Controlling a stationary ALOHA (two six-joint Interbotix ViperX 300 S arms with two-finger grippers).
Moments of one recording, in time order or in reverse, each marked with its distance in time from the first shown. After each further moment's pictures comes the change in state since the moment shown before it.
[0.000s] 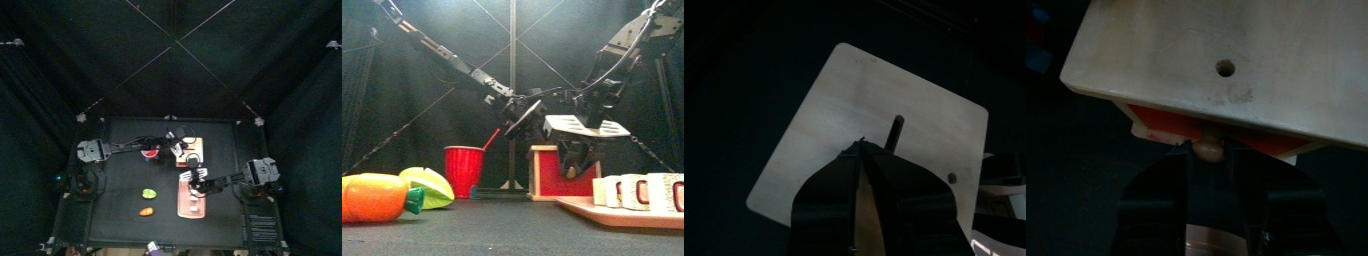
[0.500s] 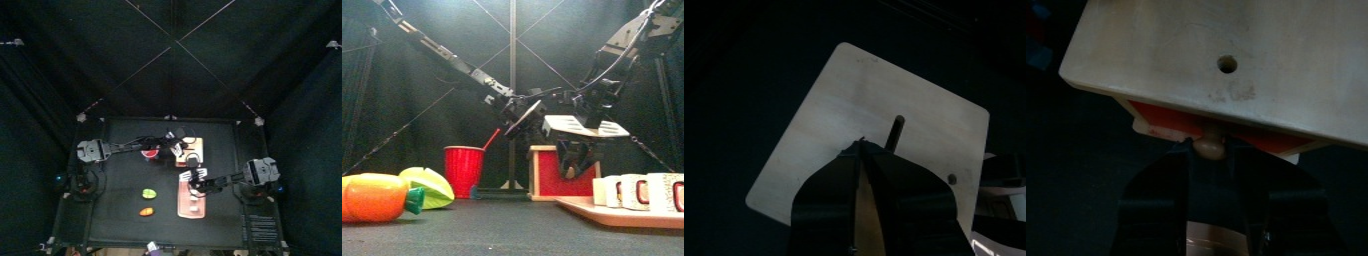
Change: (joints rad) left arm 0.000 0.000 0.002 -0.002 0.000 0.002; right arm 0.029 0.000 -0.005 0.023 -0.031 -0.012
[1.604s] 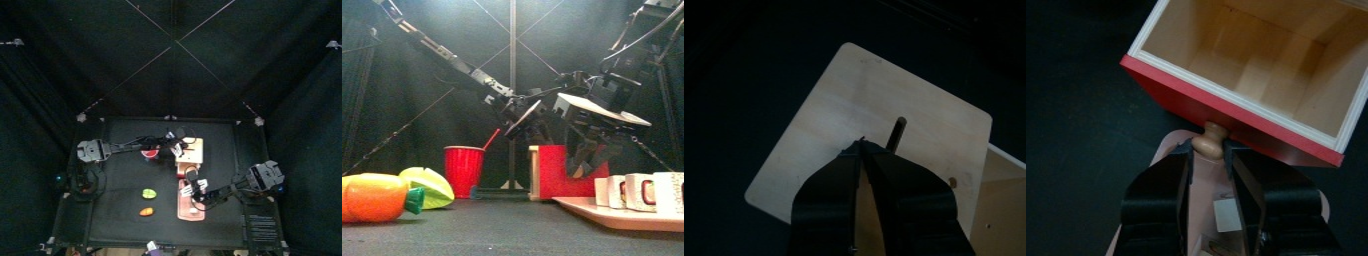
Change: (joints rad) left arm 0.000 0.000 0.000 0.002 0.000 -0.002; right arm 0.187 -0.028 0.005 0.058 -0.023 -0.006
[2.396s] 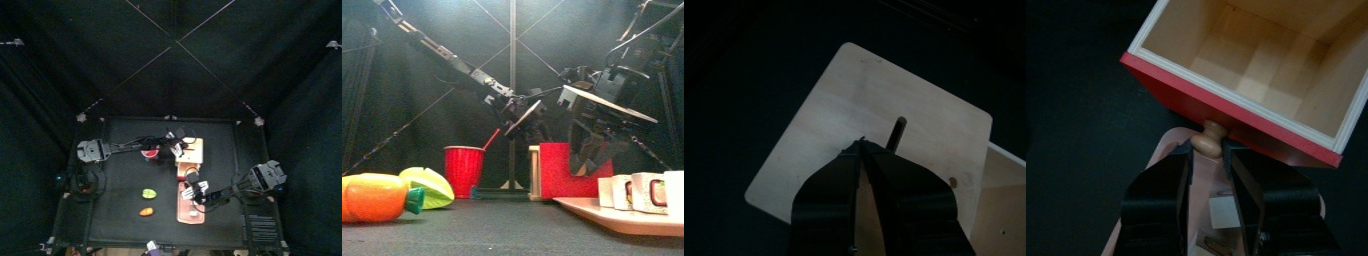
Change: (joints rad) left arm 0.000 -0.002 0.002 0.000 0.000 0.000; right arm 0.031 -0.023 0.011 0.025 -0.017 -0.002
